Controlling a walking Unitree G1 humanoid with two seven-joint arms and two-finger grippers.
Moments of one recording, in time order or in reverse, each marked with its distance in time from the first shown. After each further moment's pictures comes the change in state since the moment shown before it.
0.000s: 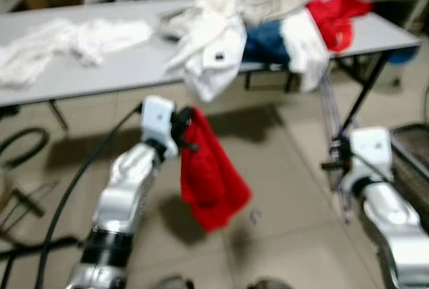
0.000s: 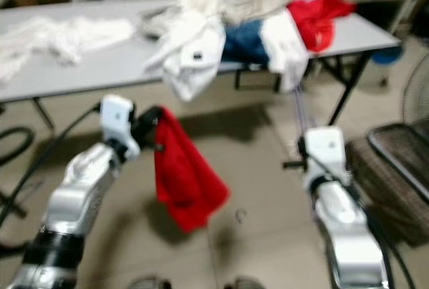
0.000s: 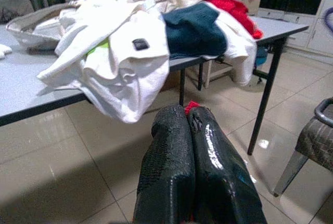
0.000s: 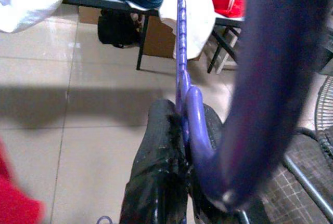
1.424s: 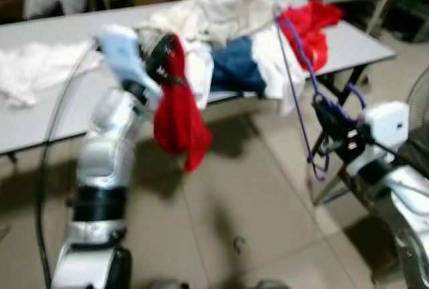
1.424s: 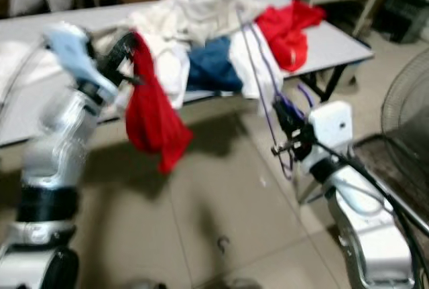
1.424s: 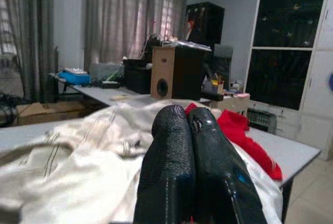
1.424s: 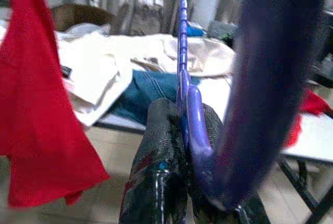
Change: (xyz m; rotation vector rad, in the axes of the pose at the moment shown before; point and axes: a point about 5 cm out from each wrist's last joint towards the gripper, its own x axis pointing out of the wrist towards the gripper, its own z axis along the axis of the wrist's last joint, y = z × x) left arm 0.024 0.021 0.107 -0.037 -0.358 0.063; right arm -0.020 -0.003 0.063 0.044 -0.406 0.401
